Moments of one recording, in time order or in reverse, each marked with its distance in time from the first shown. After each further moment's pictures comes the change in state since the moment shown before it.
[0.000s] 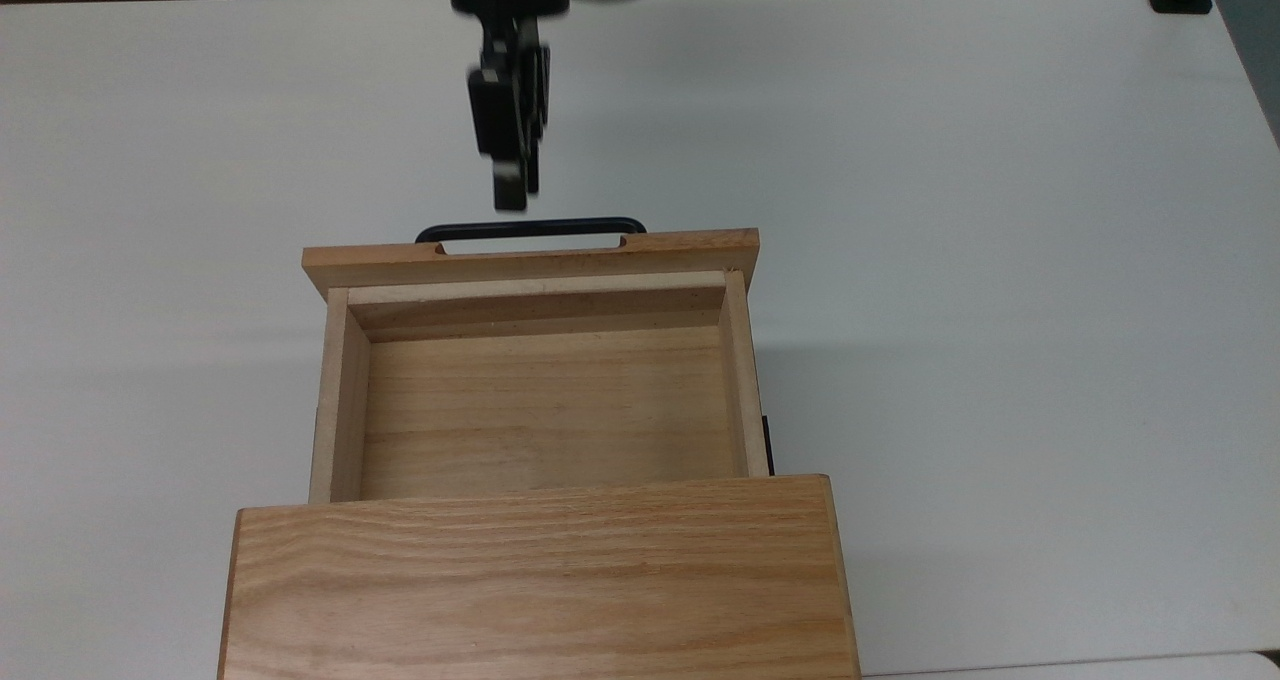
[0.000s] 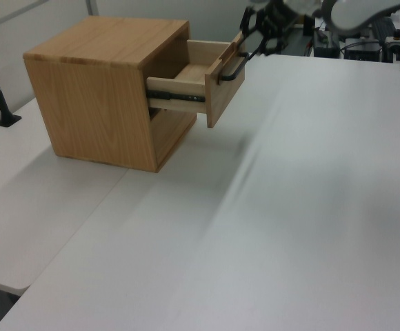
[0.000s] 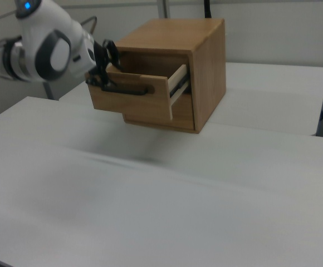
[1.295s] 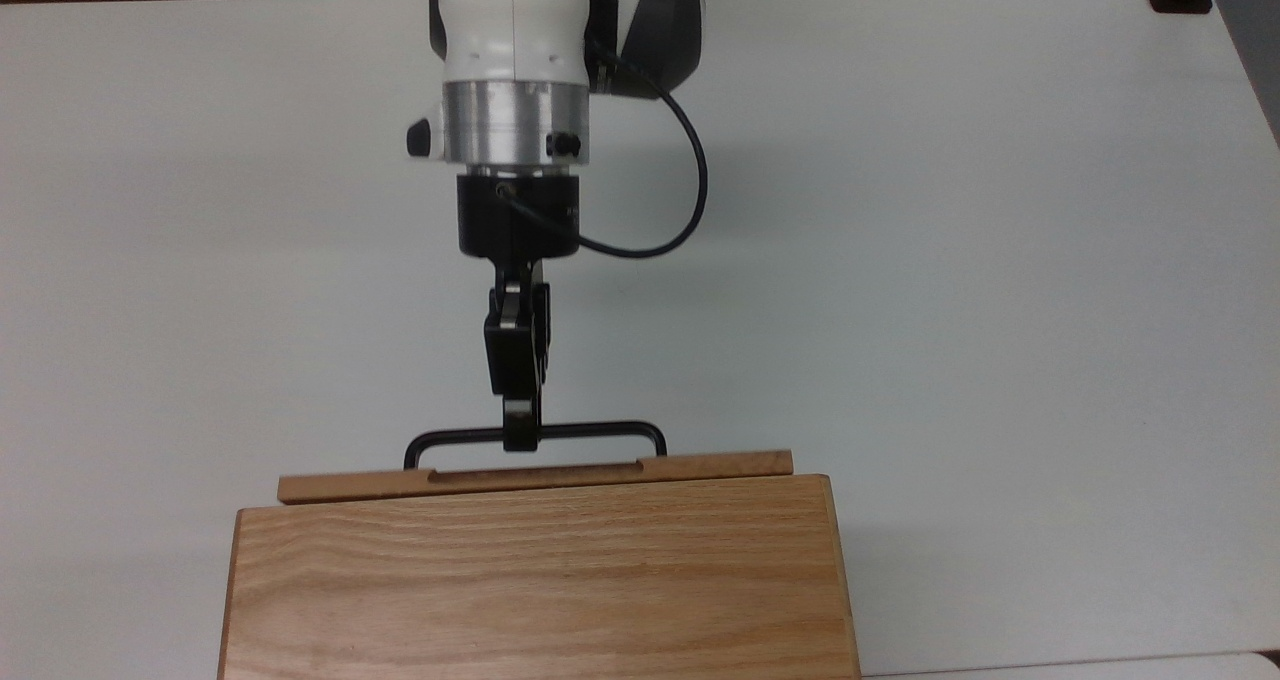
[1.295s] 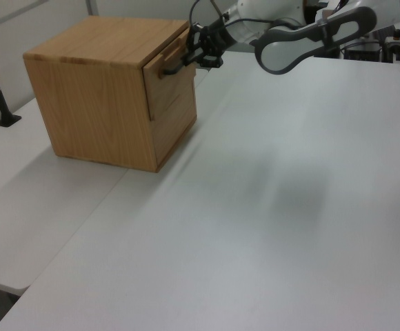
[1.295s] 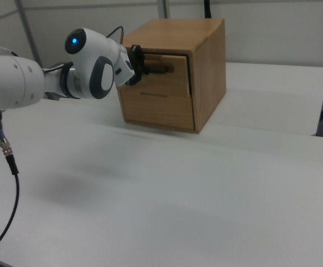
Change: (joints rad) arm 0.007 0.495 -0.011 0.404 -0.001 0.334 -0.087
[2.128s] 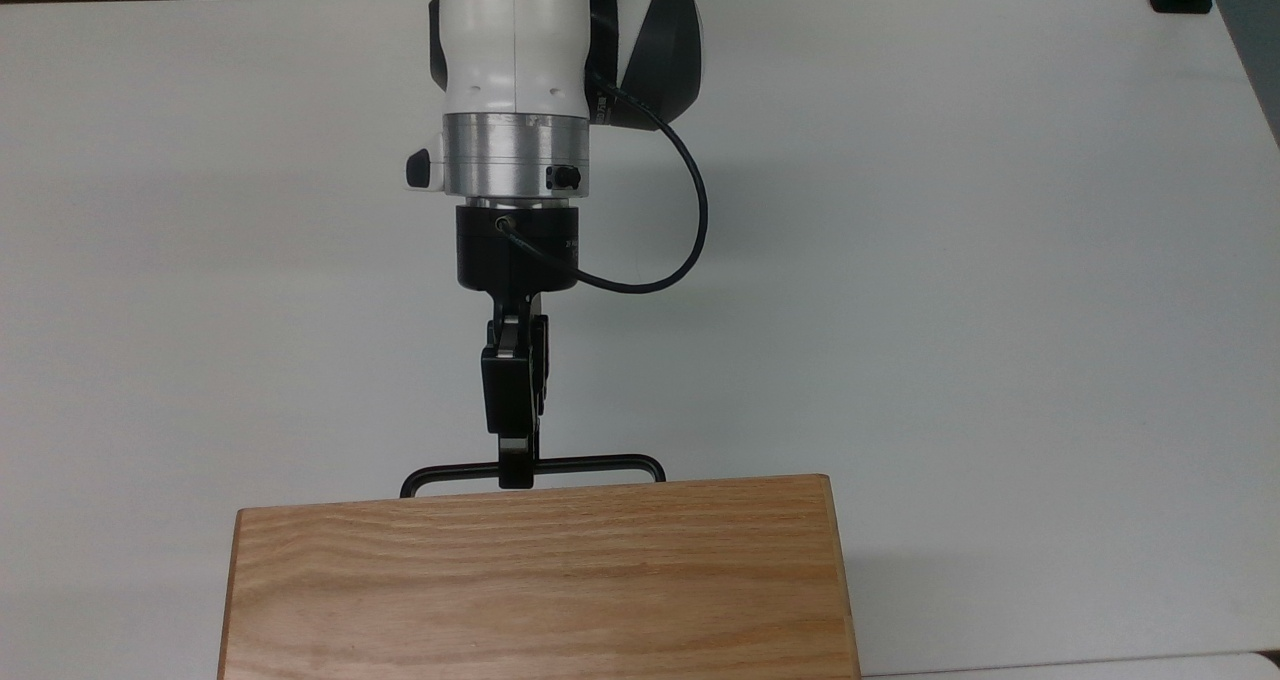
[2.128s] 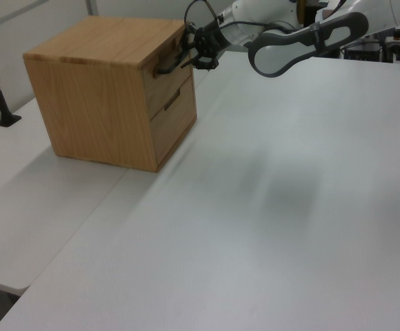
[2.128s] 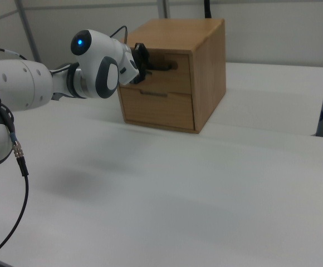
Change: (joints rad) arm 0.013 0.091 -0.020 0.117 0.001 -0.001 0.005
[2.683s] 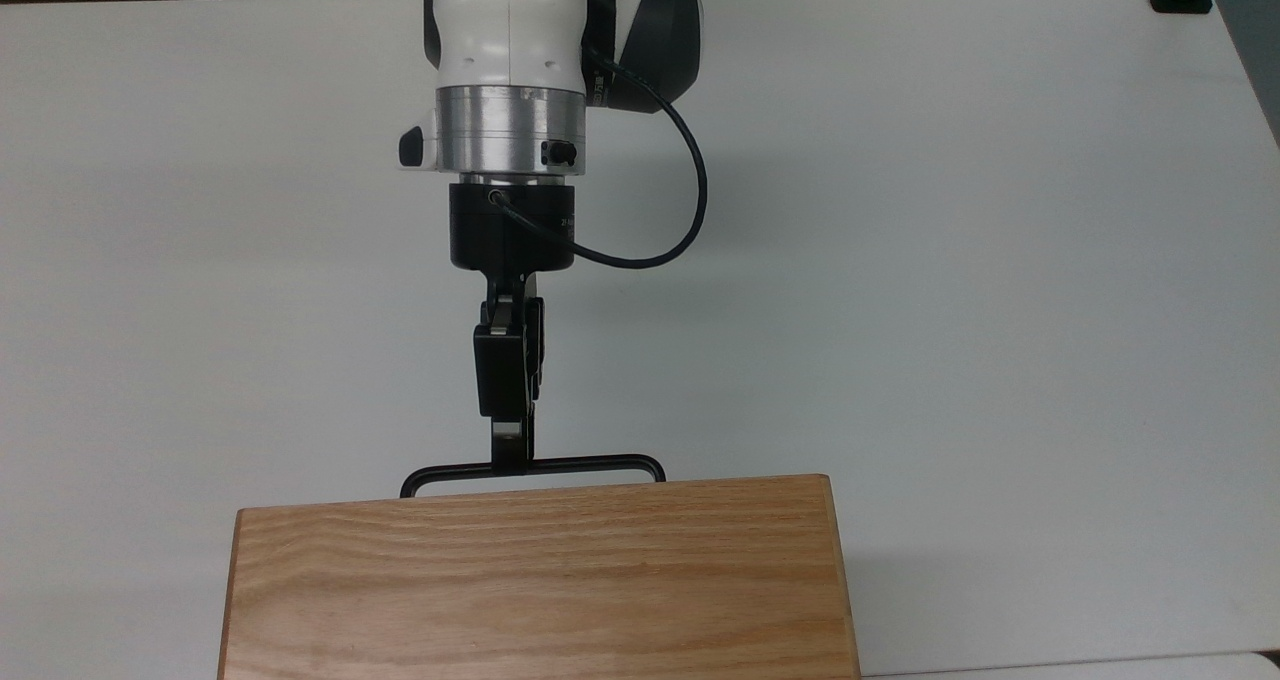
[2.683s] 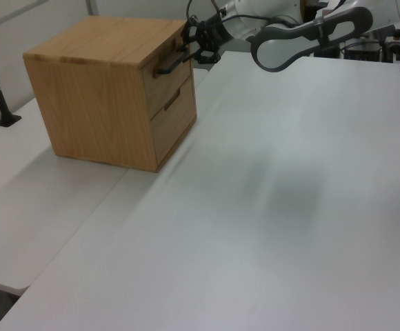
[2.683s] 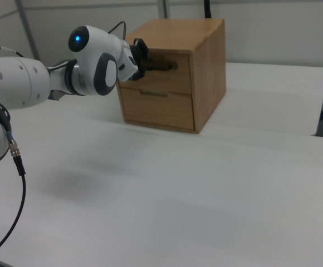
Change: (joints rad) arm -0.001 -0.027 -0.002 -0.012 0.000 0.000 -0.002
